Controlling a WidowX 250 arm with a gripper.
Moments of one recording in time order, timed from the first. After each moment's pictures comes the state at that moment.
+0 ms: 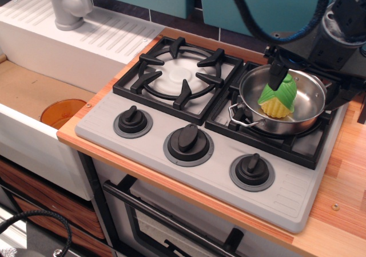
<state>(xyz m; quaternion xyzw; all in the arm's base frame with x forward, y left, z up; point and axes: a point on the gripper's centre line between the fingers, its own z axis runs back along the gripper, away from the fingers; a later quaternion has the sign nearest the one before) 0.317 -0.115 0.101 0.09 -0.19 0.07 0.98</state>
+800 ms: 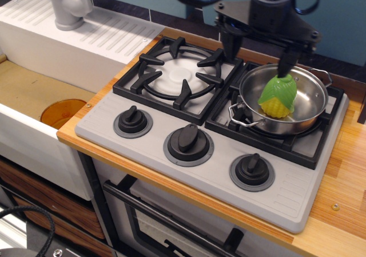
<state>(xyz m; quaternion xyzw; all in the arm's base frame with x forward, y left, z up) 0.332 -0.056 0.111 0.04 -0.20 0.02 0.98</state>
